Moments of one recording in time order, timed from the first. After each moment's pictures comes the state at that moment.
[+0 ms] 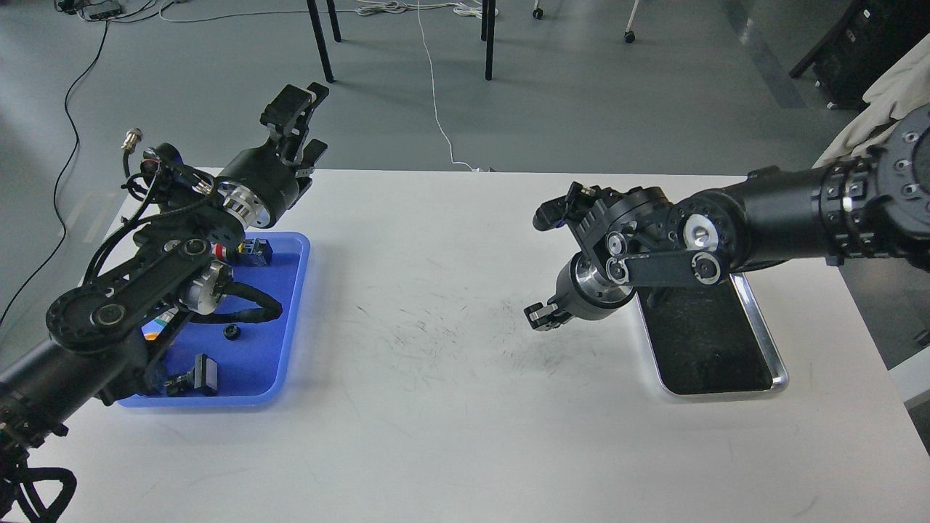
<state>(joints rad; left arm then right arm) -0.66 0.37 -0.81 -1.11 0.80 0.07 -0.16 1.73 -0.18 -0.81 1.17 -0.48 0.42 -0.13</state>
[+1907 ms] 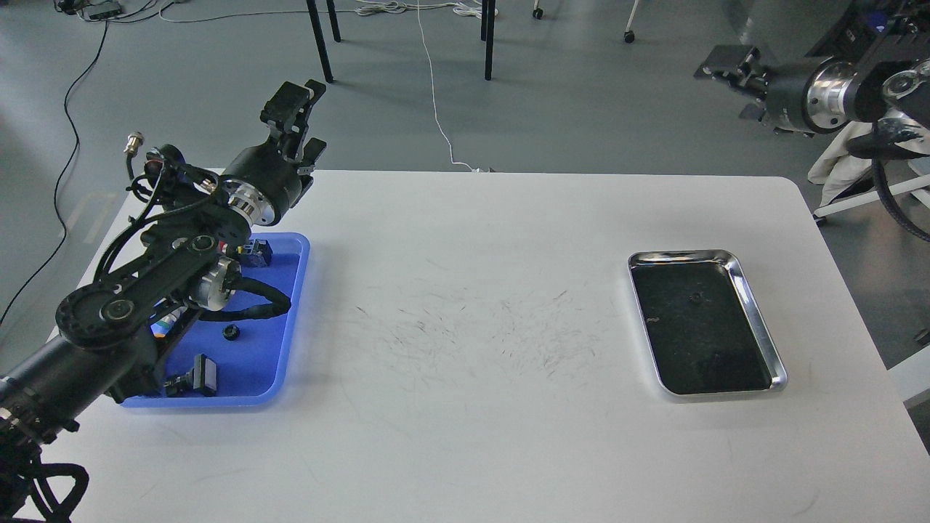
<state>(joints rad) -0.67 0.35 -0.82 -1.09 0.76 0.11 -0.14 1.28 -0.59 0.26 0.67 -0.63 0.41 -0.11</state>
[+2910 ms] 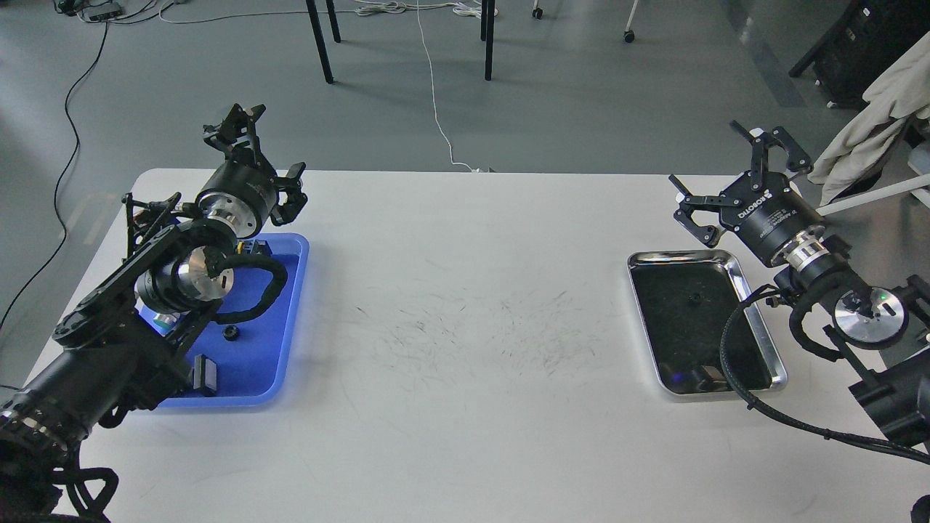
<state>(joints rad) -0.62 0.29 -0.96 -0.97 0.27 0.10 -0.13 0.49 -0.42 1.05 0.90 0.10 0.48 -0.05</state>
